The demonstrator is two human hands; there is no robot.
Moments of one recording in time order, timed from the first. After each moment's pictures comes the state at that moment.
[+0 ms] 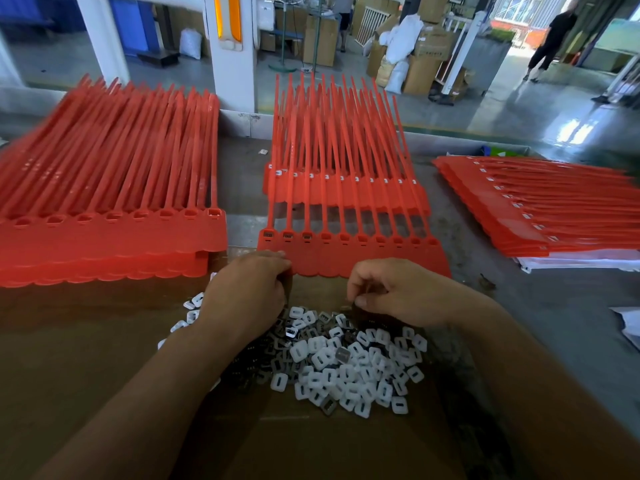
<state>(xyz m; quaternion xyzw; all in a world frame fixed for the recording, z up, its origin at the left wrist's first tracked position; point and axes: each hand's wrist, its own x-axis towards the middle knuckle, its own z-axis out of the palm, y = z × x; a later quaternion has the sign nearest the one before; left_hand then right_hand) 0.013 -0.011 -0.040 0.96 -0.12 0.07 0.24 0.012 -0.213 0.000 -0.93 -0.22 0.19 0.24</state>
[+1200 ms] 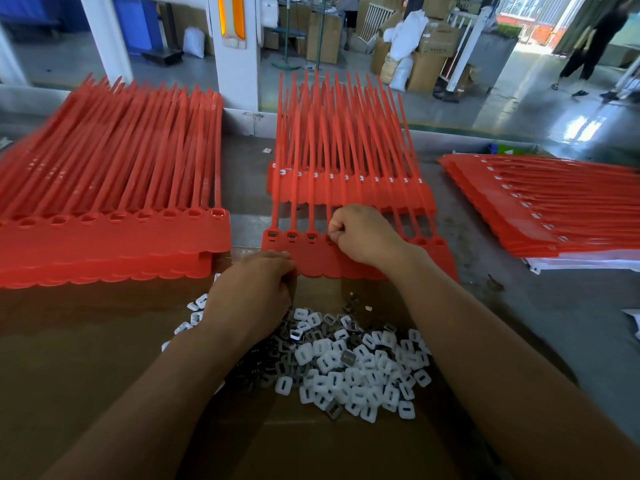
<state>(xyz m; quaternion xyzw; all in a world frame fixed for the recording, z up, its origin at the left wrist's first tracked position) 0.009 -0.012 -0.036 0.96 -0.12 0.06 0.24 0.091 -0.172 -0.019 -0.98 -0.12 0.01 0.16</state>
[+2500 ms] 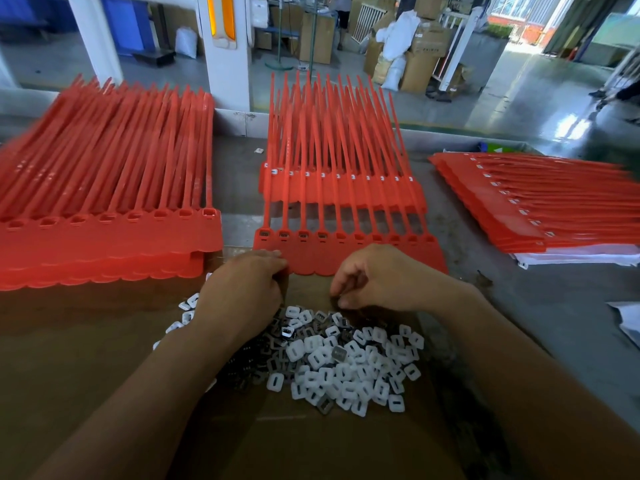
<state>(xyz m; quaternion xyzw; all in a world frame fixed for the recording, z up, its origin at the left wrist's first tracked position) 0.010 -0.012 -0.035 0.96 -0.11 0.05 0.23 0.029 -0.205 -0.007 -0.93 -0.22 0.18 0.25</state>
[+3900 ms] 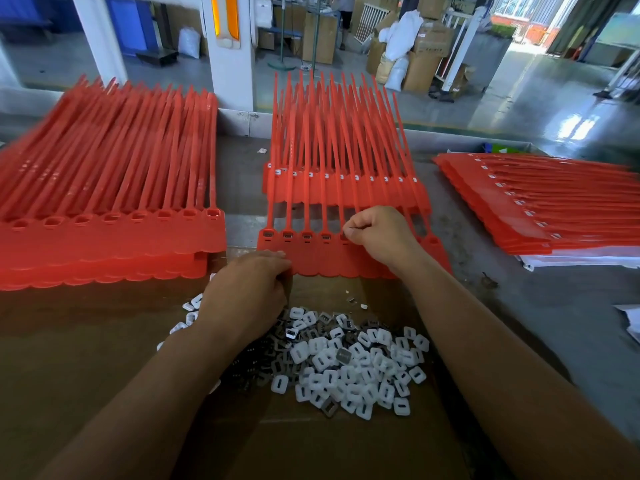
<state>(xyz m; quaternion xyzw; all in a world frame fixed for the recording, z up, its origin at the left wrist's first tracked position) 0.011 -0.011 -0.035 0.96 -0.12 0.05 0.24 0.083 -0.197 -0.027 -0.93 0.00 -0.02 0.38</state>
